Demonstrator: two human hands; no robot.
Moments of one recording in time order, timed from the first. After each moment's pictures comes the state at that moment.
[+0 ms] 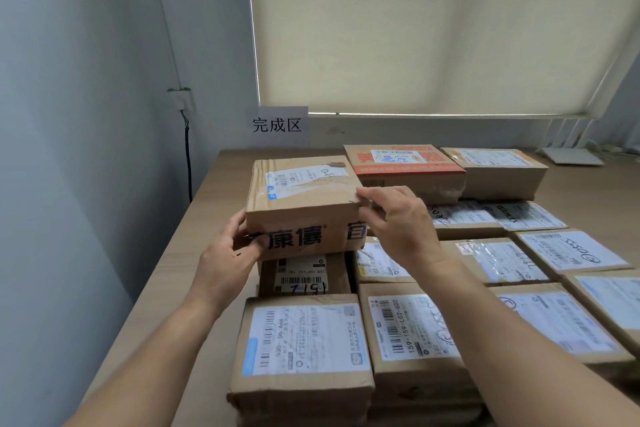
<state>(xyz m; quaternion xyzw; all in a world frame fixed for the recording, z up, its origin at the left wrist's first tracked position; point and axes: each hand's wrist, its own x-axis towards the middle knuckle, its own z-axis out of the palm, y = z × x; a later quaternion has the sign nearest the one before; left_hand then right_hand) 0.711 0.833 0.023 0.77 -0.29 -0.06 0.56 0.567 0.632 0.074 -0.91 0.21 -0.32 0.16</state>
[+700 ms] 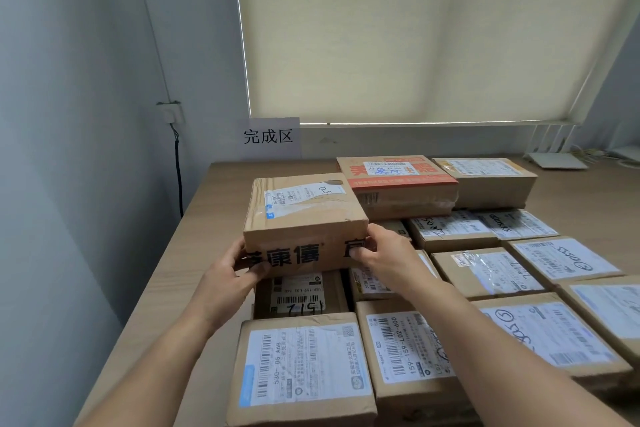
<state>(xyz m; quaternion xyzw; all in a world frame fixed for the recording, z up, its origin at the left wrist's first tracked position) 0.722 0.828 0.020 0.78 -0.31 -0.13 0.52 0.571 0.632 0.057 -0.89 0.30 -0.16 0.32</state>
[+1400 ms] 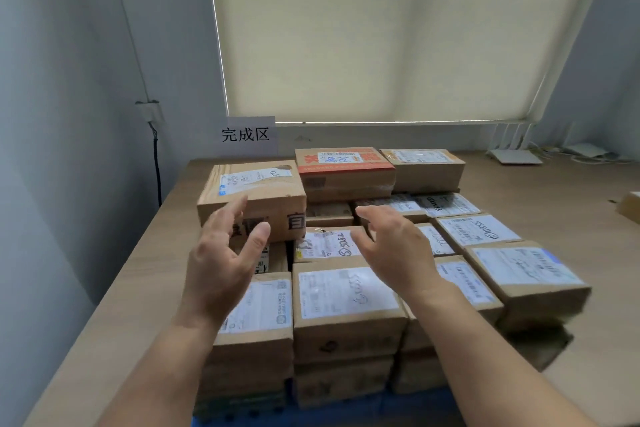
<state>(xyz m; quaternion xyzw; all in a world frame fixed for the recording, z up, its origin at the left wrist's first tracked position) 0.591 0.818 0.069 0.76 -0.37 0.10 0.53 0.453 0.643 0.086 -0.91 0.28 -0.30 0.11</state>
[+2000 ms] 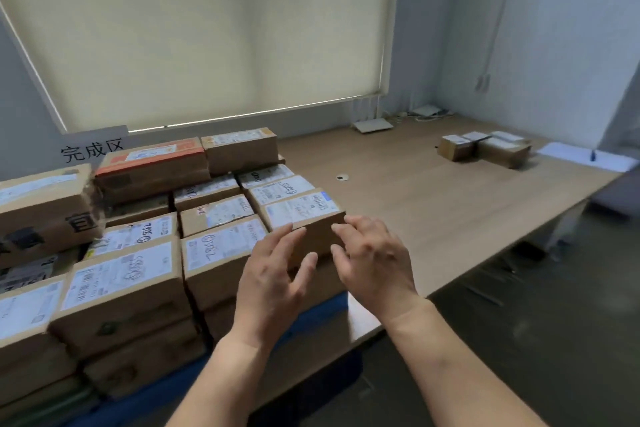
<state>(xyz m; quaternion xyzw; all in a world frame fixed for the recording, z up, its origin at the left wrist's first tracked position) 0.305 0.661 0.024 0.70 -0.57 0.05 0.42 0.172 0.577 0.039 -0.85 0.36 -0.38 -0.05</state>
